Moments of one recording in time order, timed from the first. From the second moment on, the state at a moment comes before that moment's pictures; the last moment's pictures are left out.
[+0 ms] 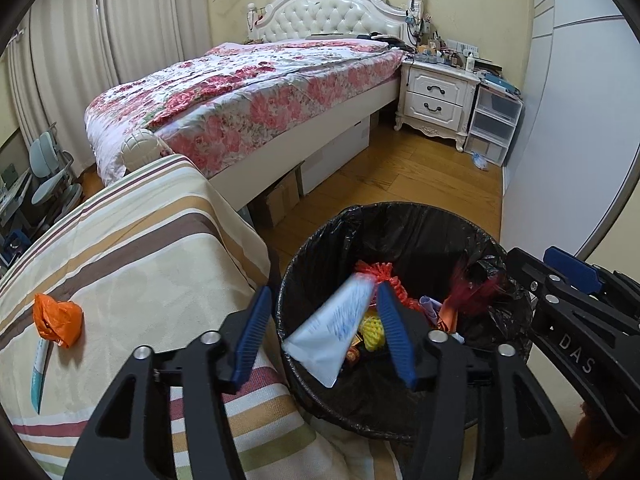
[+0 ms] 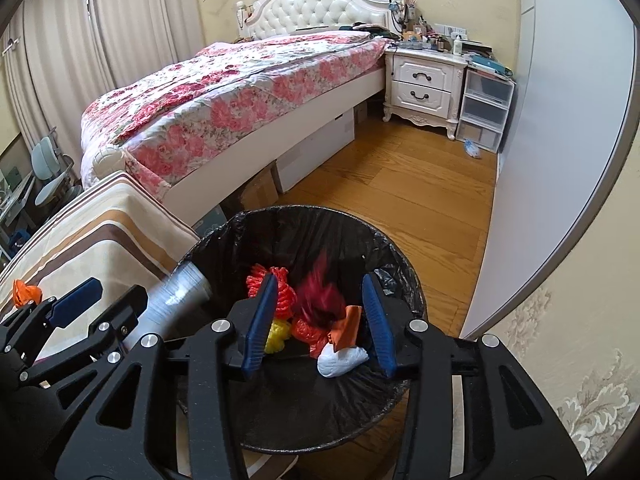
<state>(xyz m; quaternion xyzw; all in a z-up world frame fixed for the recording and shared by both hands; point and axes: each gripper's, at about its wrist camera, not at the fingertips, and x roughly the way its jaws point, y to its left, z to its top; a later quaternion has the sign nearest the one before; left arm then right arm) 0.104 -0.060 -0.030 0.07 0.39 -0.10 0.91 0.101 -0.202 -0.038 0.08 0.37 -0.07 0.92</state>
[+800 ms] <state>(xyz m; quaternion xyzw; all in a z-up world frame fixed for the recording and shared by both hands) 0.088 -0.032 -0.011 0.06 0.36 -0.06 0.93 0.089 -0.198 -0.028 0.07 0.36 -0.09 0.93</state>
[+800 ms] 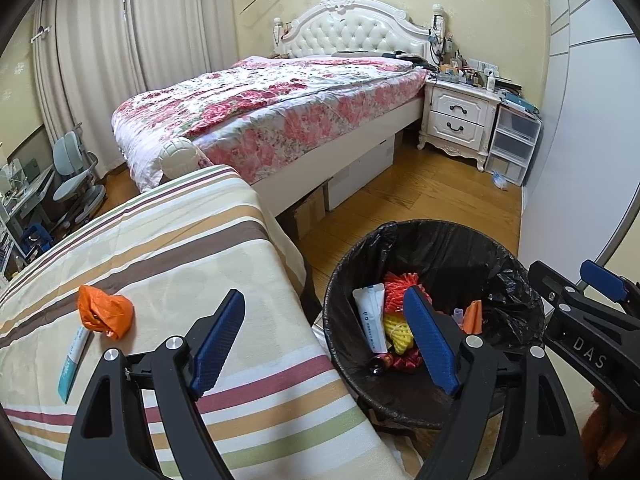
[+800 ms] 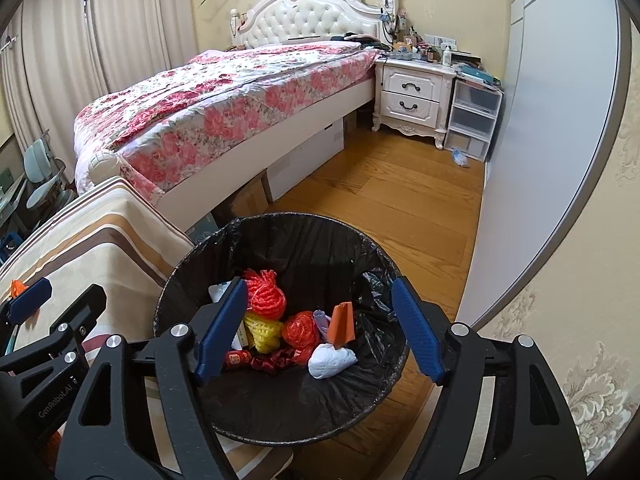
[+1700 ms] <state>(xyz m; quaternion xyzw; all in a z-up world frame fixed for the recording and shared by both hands) 0.055 0.095 -0.005 0.02 0.36 0.05 0.93 0.088 -0.065 -0.028 0.02 0.38 0.04 0.92</state>
